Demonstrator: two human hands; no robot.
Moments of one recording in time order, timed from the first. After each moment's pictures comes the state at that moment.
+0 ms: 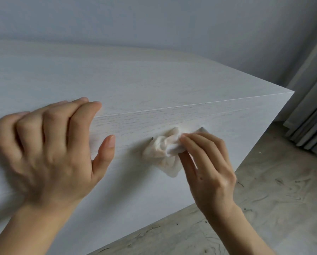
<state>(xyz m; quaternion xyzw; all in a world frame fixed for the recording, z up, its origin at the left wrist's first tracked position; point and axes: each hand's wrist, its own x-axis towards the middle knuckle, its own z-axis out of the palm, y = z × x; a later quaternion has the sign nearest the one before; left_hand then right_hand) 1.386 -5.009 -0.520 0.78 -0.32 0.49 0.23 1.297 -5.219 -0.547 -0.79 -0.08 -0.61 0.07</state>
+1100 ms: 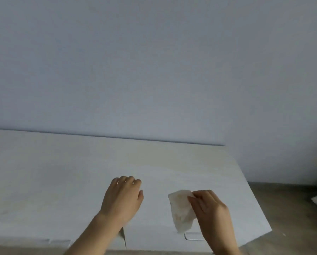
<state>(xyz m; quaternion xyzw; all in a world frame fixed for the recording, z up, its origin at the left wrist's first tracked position) 1.340 -4.903 -0.160 0.98 -0.18 0.05 0.02 1.287 -5.139 -0.167 -0.91 0.03 -0.21 0.36</state>
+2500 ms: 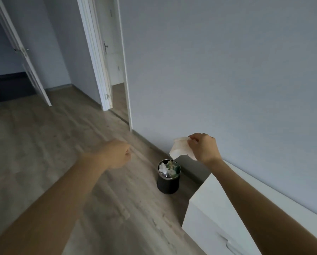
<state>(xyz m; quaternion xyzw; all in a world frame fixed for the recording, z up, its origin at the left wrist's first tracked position) 1.098 -3.627 0.195 0.95 0.28 -0.11 0.06 1.291 -3.802 0.157 -0.87 -0.33 0.04 0.37</state>
